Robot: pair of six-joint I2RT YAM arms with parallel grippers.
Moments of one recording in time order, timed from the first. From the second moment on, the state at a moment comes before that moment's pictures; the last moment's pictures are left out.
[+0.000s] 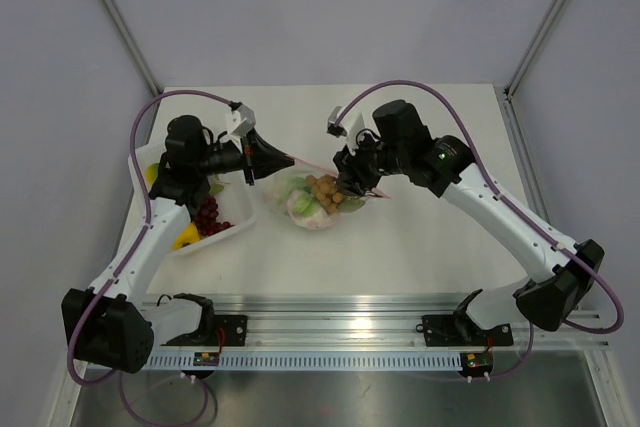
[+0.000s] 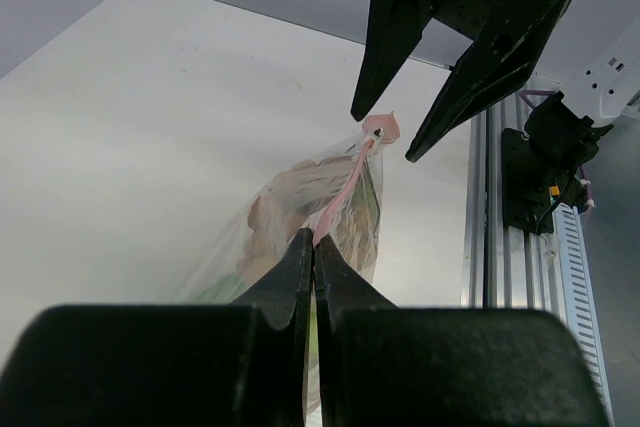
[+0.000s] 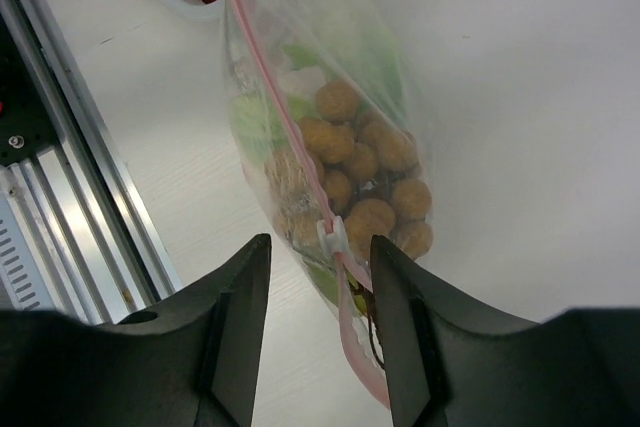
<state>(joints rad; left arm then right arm) -0.22 1.14 0.96 0.08 1.10 -0.05 0.71 1.39 1.50 -0.74 -0.31 -0.22</state>
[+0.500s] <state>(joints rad) -0.22 1.15 0.96 0.05 1.10 -0.03 0.71 1.44 1.50 -0.75 -0.35 -0.23</state>
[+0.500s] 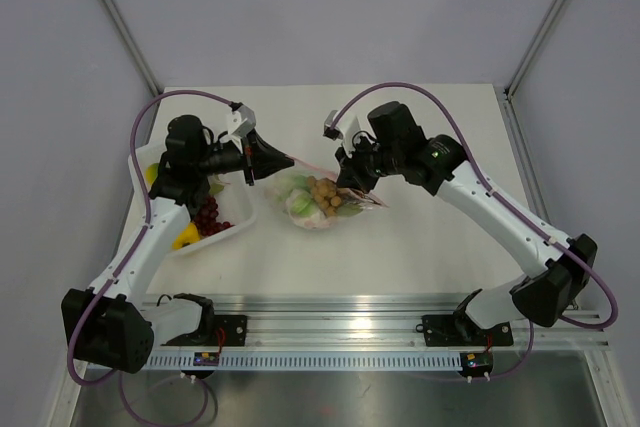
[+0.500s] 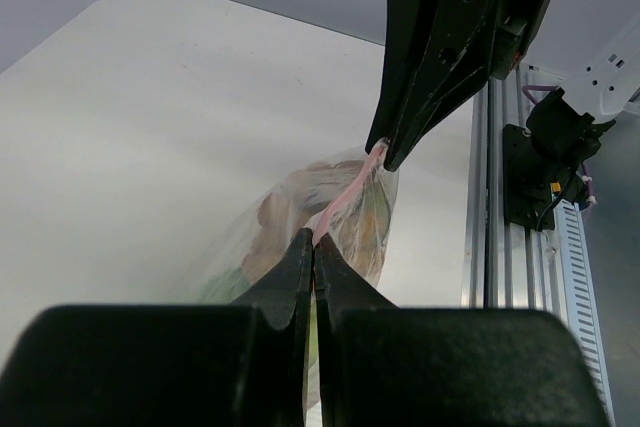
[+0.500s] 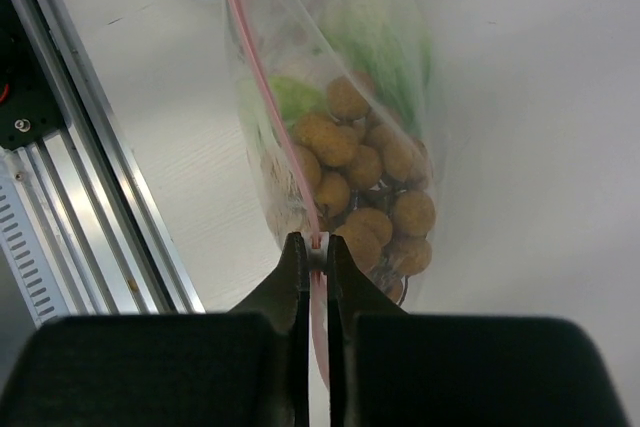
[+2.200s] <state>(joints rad) -0.23 1.33 1.10 0.24 1.02 -0.24 0.61 1.05 1.20 -0.70 0.18 0.12</state>
